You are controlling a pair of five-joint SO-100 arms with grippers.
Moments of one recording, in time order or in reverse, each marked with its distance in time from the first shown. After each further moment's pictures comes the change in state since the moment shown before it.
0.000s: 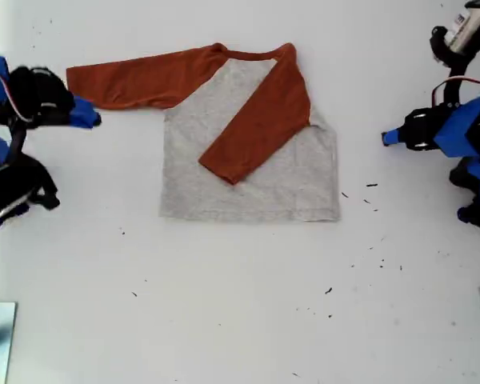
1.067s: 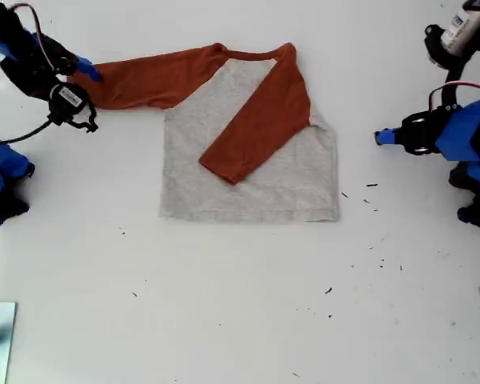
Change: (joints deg) arm 0 -34.8 -40.2 -1.5 -10.2 7.3; arm 1 -3.8 12.8 2.4 1.9 -4.1
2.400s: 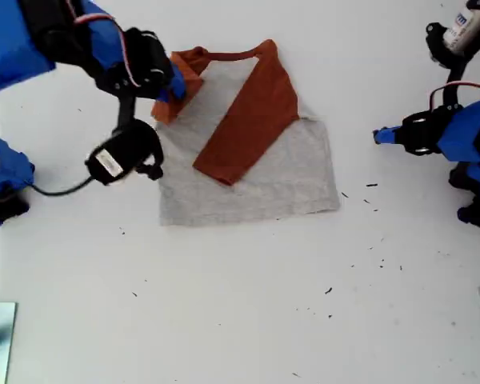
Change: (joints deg) arm 0 41.3 -15.6 -47.9 3.5 -8.7; arm 1 -1.1 3.3 0.3 1.4 -0.2
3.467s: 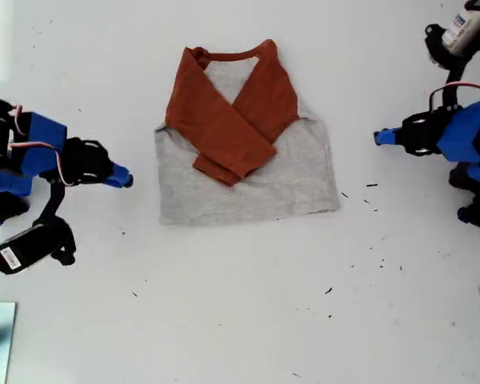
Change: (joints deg) arm 0 17.3 51.4 75.9 -24.4 -10.1; arm 1 0.0 -0.7 0.2 0.0 0.0
